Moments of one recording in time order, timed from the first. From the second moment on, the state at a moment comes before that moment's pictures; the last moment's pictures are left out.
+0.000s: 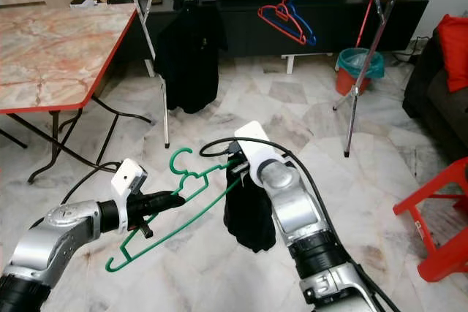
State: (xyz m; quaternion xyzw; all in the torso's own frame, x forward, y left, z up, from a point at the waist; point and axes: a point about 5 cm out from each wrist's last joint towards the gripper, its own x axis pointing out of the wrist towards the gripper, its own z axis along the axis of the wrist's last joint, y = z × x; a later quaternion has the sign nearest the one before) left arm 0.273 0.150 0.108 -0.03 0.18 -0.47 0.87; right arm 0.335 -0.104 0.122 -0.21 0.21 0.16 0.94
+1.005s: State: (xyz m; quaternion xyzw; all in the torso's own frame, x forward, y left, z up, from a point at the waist) left arm 0.274 0.156 0.105 0.01 0.20 -0.45 0.87; right arm 0.350 -0.138 0.129 -0.17 0.19 0.06 0.96
